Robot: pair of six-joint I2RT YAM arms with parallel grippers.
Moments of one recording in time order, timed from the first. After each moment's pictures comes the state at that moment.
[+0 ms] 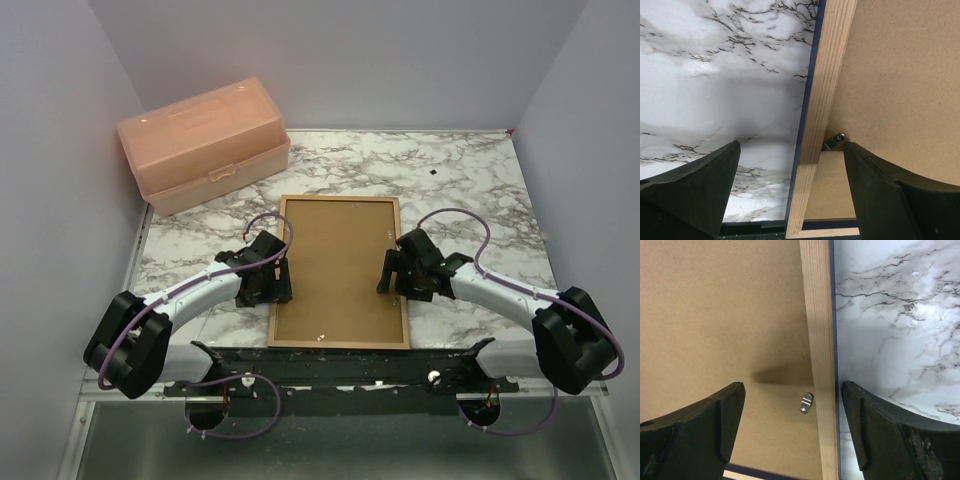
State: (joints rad) left arm -0.58 1.30 0.66 -0.59 -0.10 -0.71; right arm 0.59 1.30 0.63 -0.42 0.03 0.76
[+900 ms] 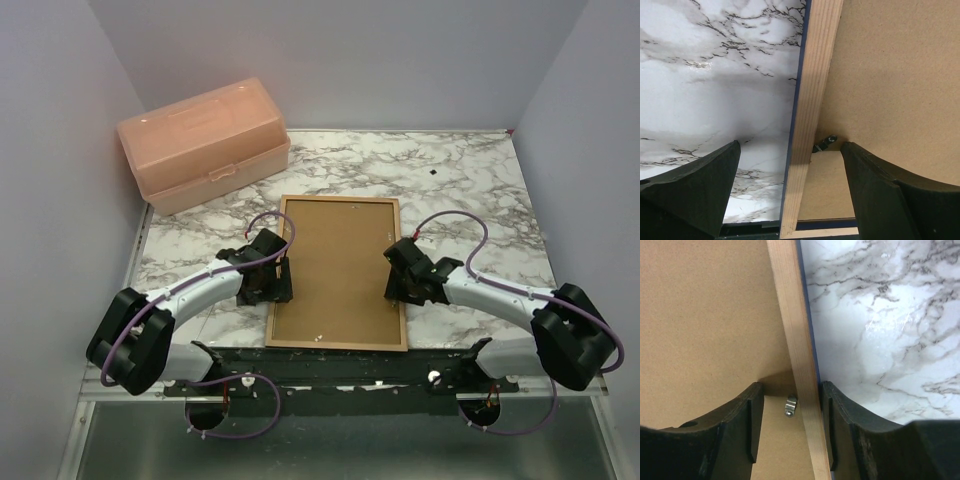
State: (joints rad) left arm -0.58 1.32 0.68 -0.59 -0.08 -0.69; right arm 0.71 1.33 0.64 -0.48 0.25 0.88
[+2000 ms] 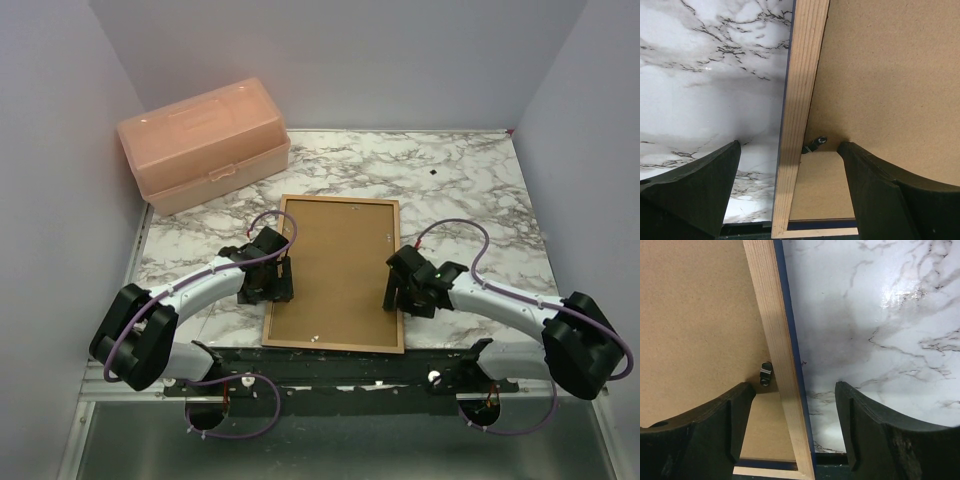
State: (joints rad) left arm -0.58 1.34 0.70 -0.60 -0.07 -0.67; right arm 0.74 1.25 0.61 -0.59 0.19 0.93
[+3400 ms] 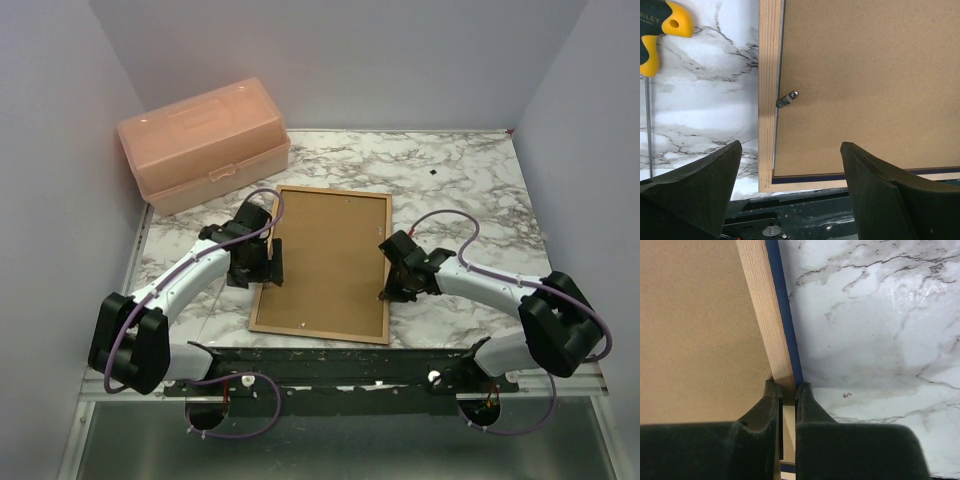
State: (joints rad) left arm -0.43 1.32 0.87 -0.78 0.05 -0.47; right arm 0.69 1.42 0.71 -0.53 0.14 0.96
